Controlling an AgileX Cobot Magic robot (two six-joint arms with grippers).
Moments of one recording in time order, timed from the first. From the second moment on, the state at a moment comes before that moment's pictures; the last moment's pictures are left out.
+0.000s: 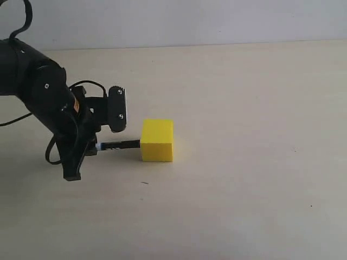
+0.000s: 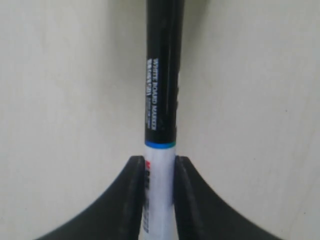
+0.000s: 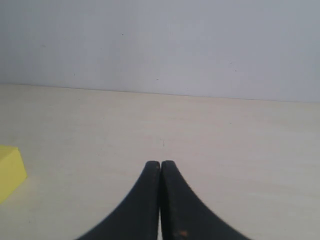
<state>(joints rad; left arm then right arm) -0.56 1.81 -0.96 0.15 0.56 0.84 0.23 0.01 -0.01 0.39 0.27 -0.39</state>
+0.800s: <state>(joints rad) -0.43 1.81 -0.96 0.16 0.60 0.83 0.23 0.01 -0.01 0.39 0.27 -0.39</state>
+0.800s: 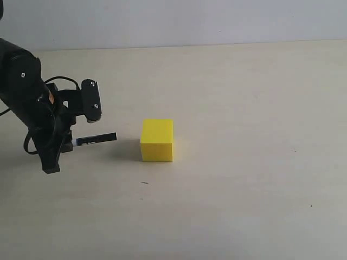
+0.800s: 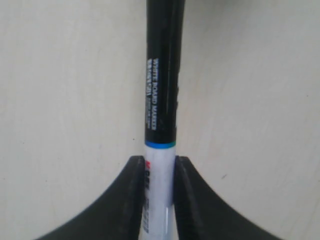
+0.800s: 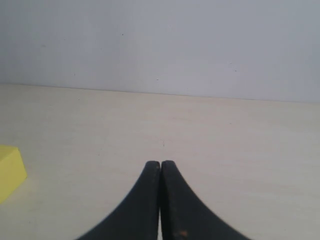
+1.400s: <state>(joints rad) -0.43 1.81 -0.96 0.16 0.62 0.84 0.23 0.01 -0.01 0.39 0.27 -0.39</state>
